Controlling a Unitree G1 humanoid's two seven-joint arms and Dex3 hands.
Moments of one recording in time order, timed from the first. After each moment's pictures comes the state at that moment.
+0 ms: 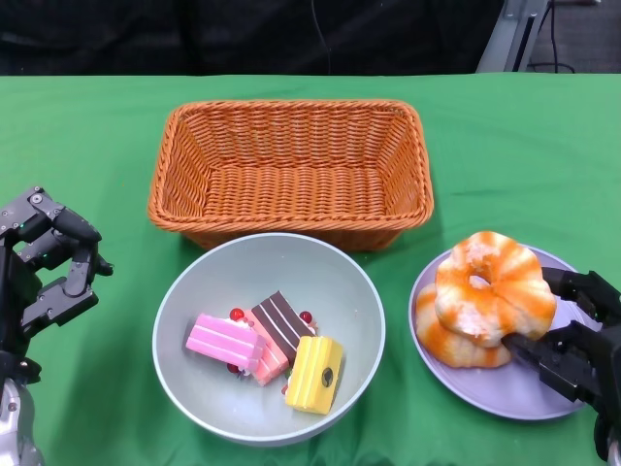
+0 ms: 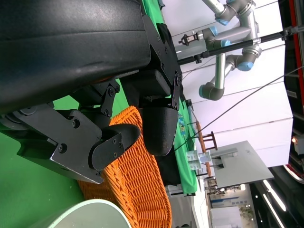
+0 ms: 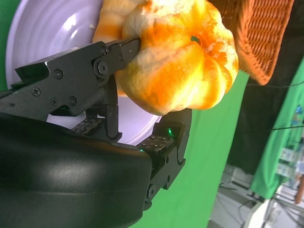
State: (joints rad) left arm -0.40 0.17 0.30 0.92 -0.21 -0.83 -0.30; right arm -0.07 -0.06 -0.08 0.38 -0.06 -0.16 -0.11
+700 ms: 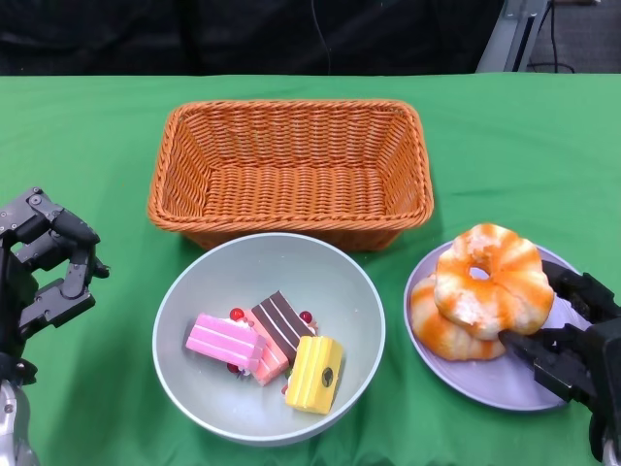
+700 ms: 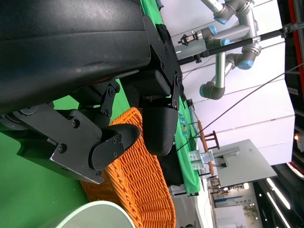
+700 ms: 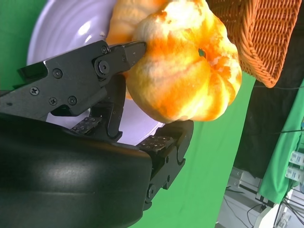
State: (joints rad) left arm -0.40 0.18 0.29 0.93 -0.20 -0.85 -0.30; right arm -0.06 -0.05 -0.06 0.31 -0.07 -0.08 -0.12
